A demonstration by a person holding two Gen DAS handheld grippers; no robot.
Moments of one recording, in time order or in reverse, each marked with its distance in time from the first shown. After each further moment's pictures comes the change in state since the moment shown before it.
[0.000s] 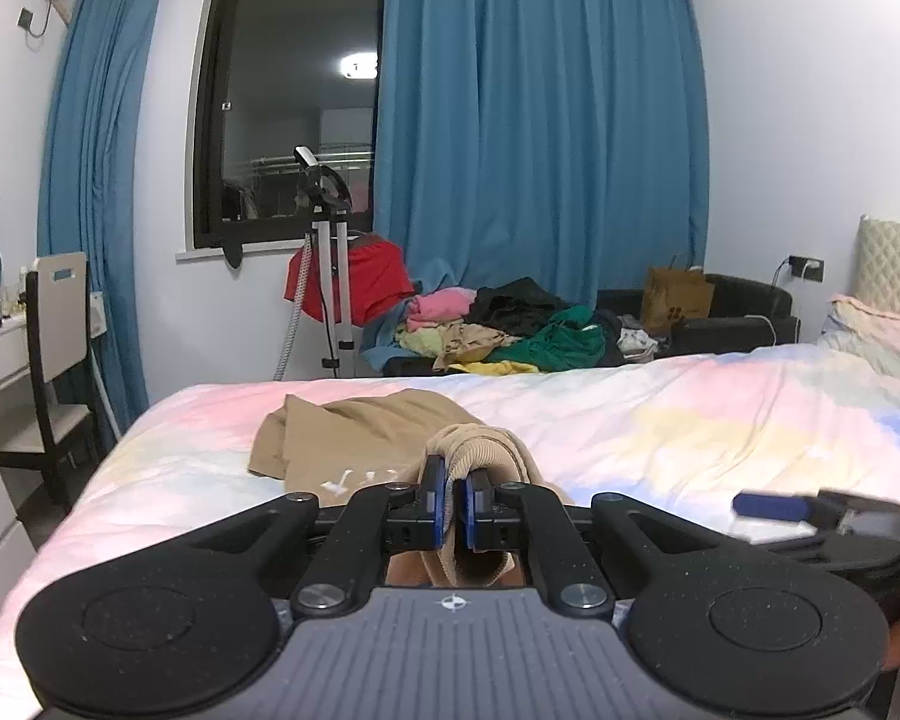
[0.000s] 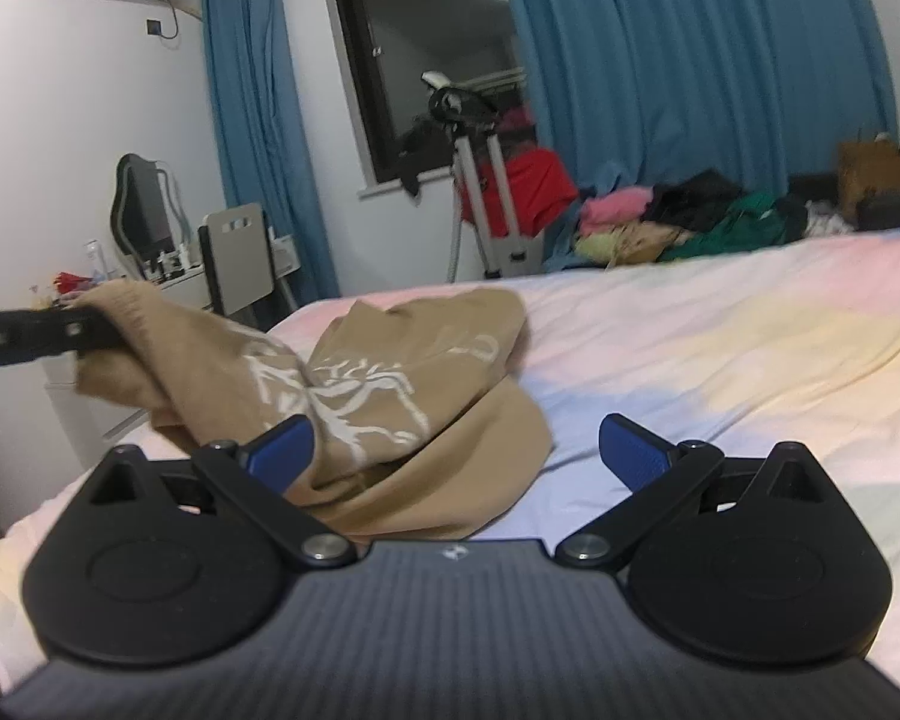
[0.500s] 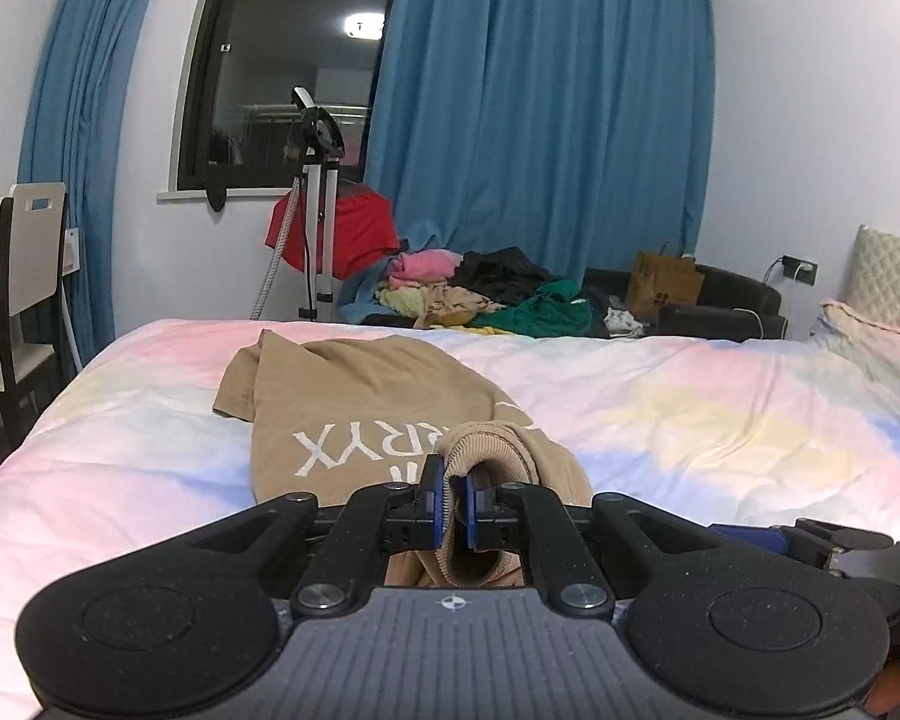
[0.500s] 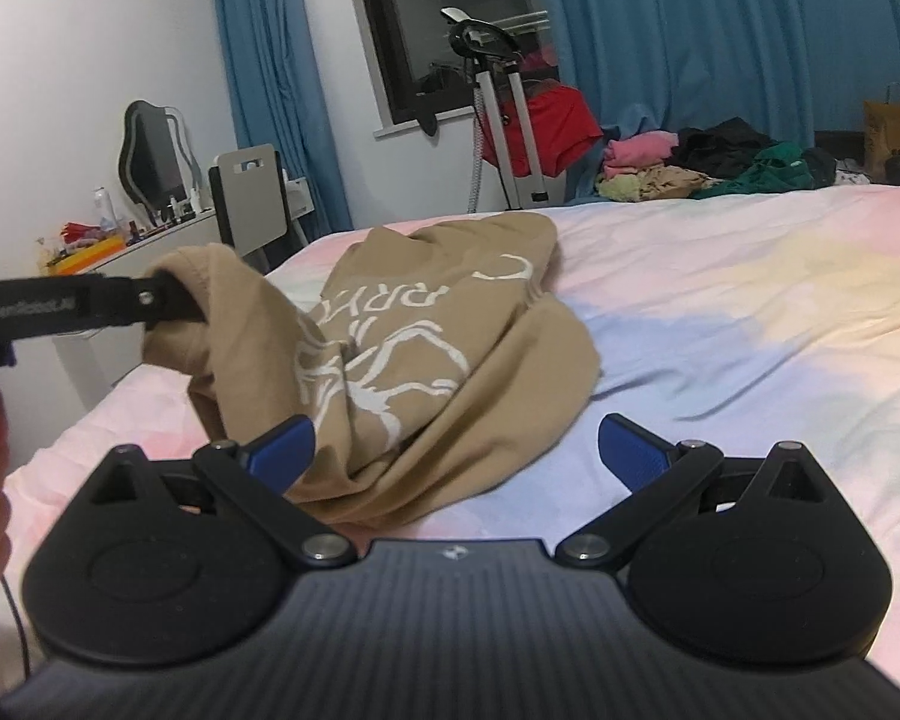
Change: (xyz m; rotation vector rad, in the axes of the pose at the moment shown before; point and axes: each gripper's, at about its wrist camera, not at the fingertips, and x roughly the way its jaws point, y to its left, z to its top) left arm 0.052 0.034 -0.029 -0.078 0.066 -0.065; right arm 0.036 0.018 -0.028 -0.032 0.096 0.032
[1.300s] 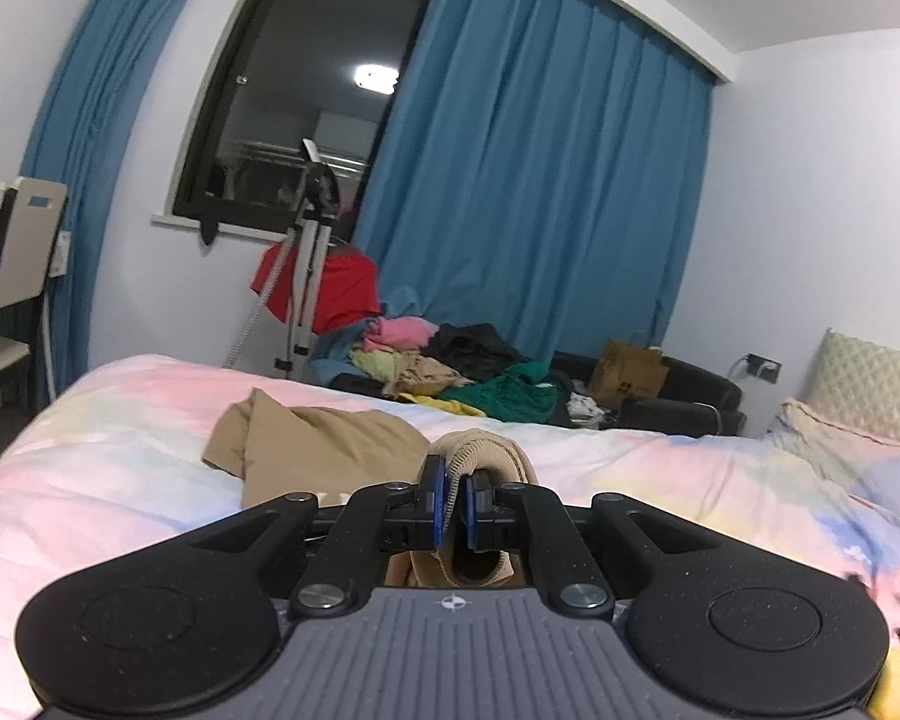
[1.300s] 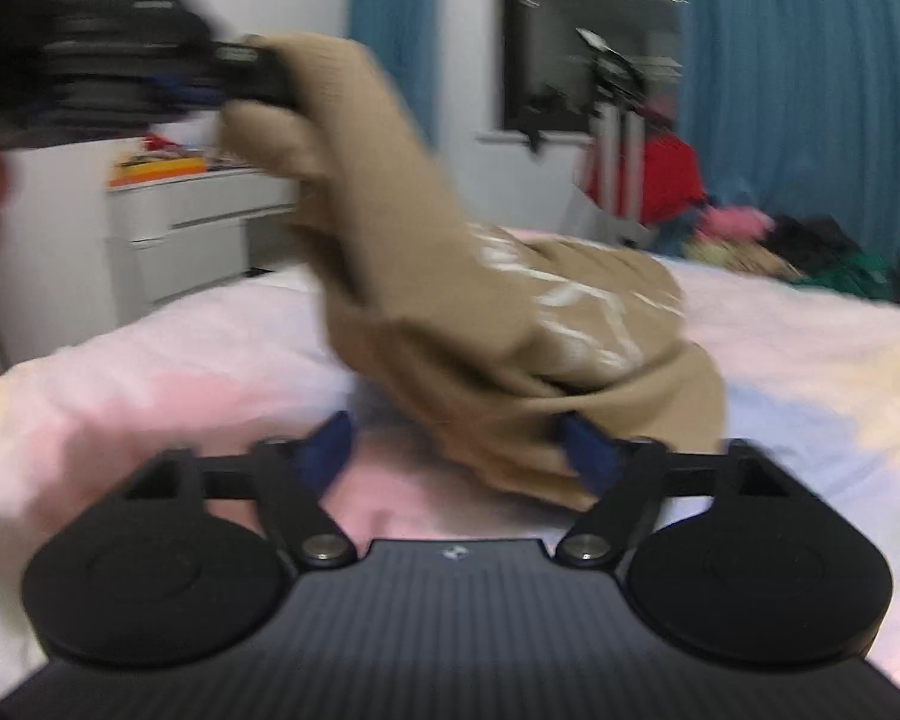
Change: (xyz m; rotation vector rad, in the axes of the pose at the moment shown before) left arm -0.042 0.024 0.031 -0.126 -0.130 -0.106; right arm 0.023 0.050 -0.010 -0.212 -0.011 0.067
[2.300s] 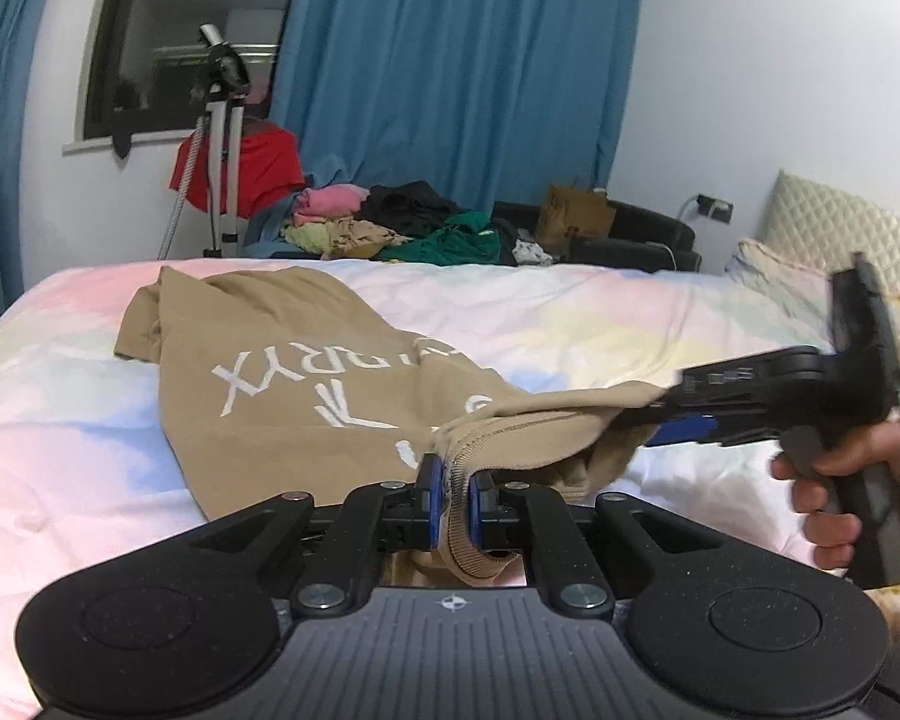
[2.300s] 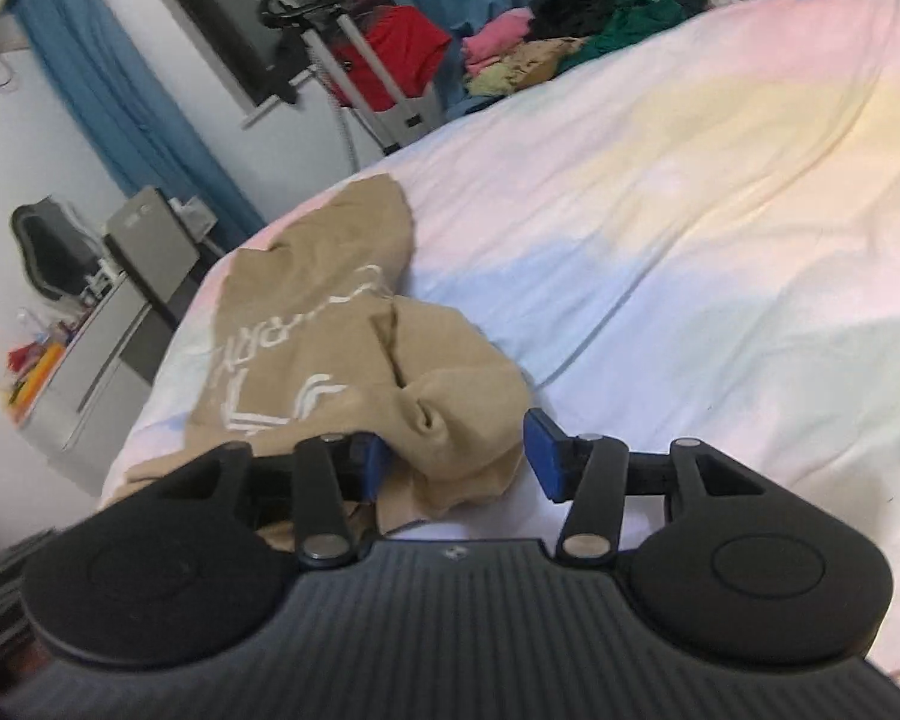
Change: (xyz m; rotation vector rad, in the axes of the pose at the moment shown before) left arm 0.055 -0.014 -0.060 0.128 0.280 -0.084; right arm -0.033 -0.162 0.013 0.622 0.189 -0.124
